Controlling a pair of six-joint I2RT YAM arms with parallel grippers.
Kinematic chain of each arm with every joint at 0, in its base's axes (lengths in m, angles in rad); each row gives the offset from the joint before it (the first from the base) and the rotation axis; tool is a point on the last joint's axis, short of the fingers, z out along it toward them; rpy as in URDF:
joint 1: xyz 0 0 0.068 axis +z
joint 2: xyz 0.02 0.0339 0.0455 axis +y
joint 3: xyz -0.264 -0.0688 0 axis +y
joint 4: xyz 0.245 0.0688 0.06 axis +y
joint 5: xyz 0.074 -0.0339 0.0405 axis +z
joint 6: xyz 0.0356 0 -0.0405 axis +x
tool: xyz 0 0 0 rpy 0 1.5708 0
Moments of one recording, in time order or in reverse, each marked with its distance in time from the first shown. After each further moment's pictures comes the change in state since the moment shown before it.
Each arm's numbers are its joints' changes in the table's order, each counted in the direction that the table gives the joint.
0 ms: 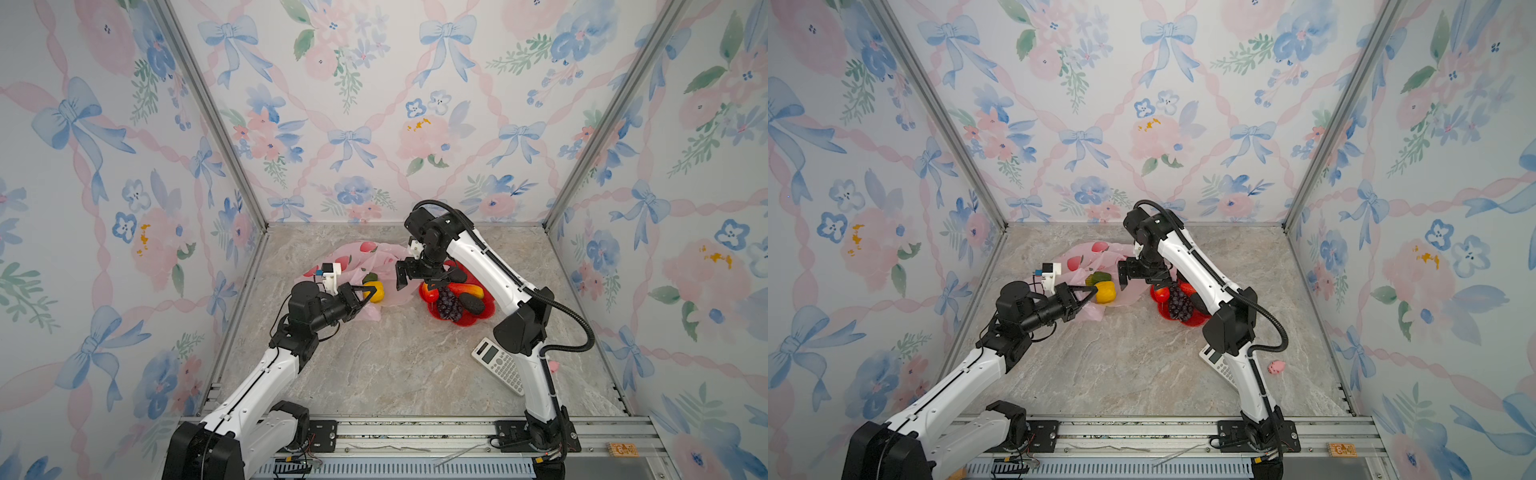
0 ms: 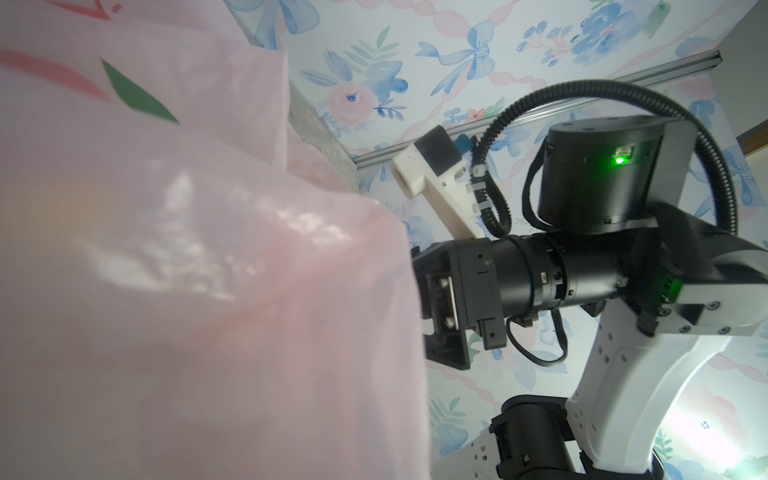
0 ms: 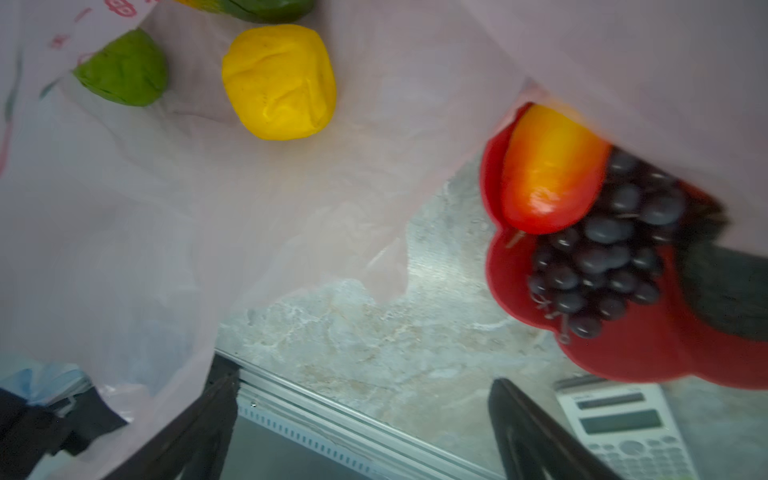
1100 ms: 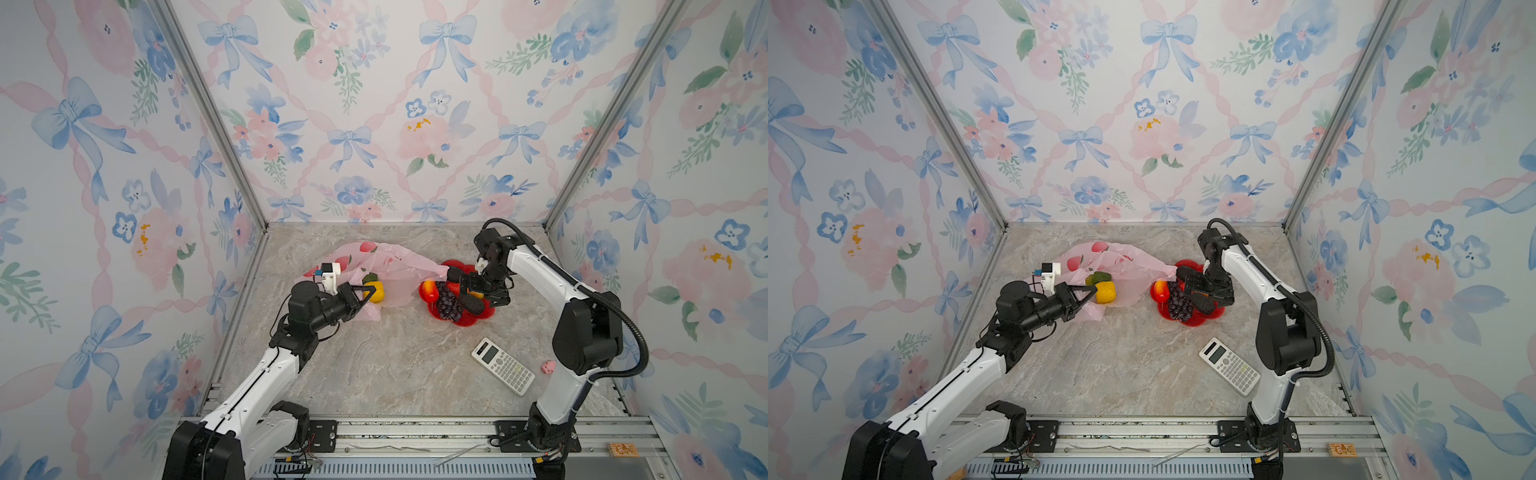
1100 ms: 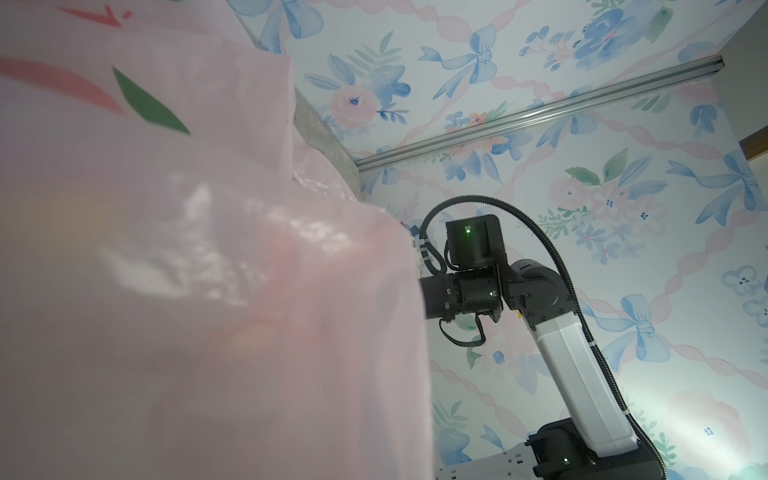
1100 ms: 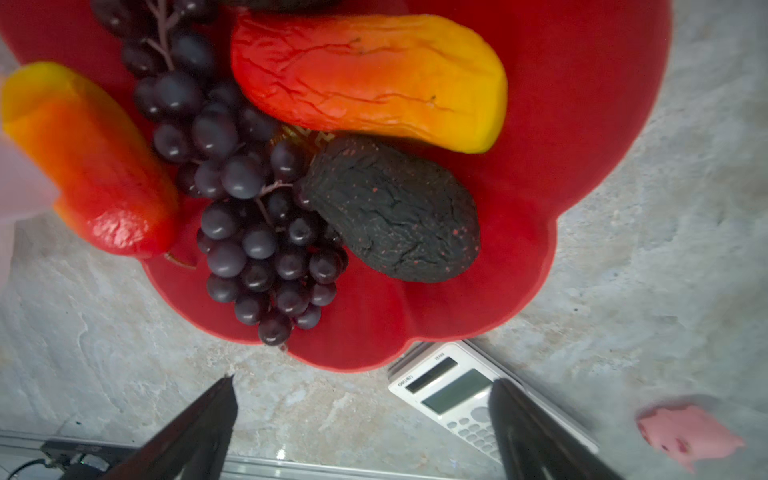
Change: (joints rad) left arm 0.003 0.003 0.000 0.000 0.008 0.000; right arm -0.396 -0.354 0.877 -0.403 -0.006 0.005
